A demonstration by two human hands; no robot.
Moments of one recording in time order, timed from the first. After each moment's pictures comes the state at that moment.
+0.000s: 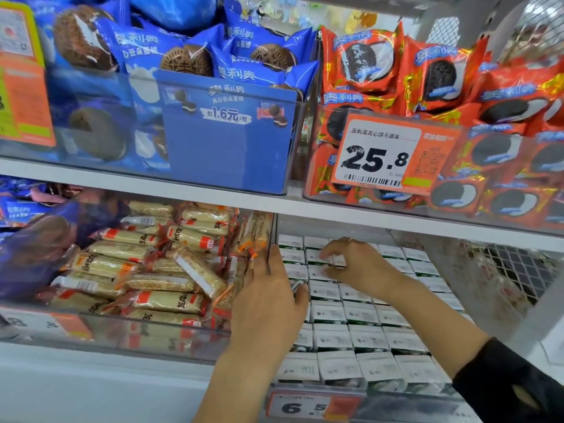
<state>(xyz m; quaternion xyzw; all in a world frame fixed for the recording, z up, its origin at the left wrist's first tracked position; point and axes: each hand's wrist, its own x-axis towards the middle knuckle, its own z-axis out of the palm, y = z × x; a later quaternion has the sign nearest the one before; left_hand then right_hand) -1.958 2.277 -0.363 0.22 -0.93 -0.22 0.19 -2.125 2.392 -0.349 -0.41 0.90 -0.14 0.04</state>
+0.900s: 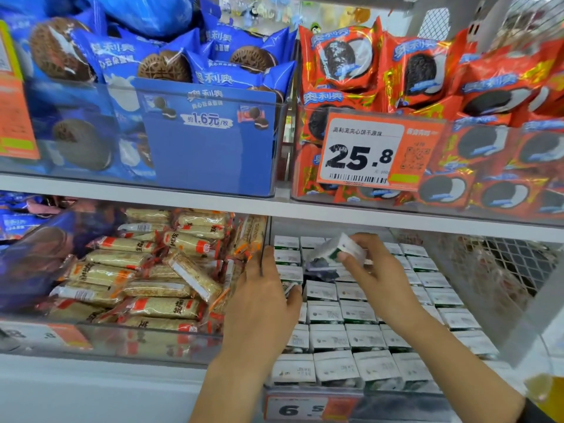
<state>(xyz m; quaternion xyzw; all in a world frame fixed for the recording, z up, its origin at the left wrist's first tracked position) -1.955 2.277 -0.359 0.22 -0.93 -0.23 0.19 -2.082 2.424 -0.352 -0.32 0.84 -0.44 -0.07</state>
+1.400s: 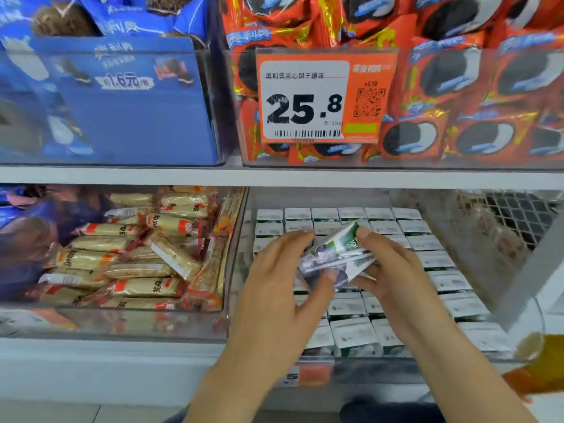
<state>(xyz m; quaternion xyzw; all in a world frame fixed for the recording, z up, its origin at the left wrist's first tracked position) -1.944 2.336 -0.349 0.08 -0.90 -0.33 0.28 -2.046 2.463 -0.344 -0.12 0.60 -0.77 0.19</state>
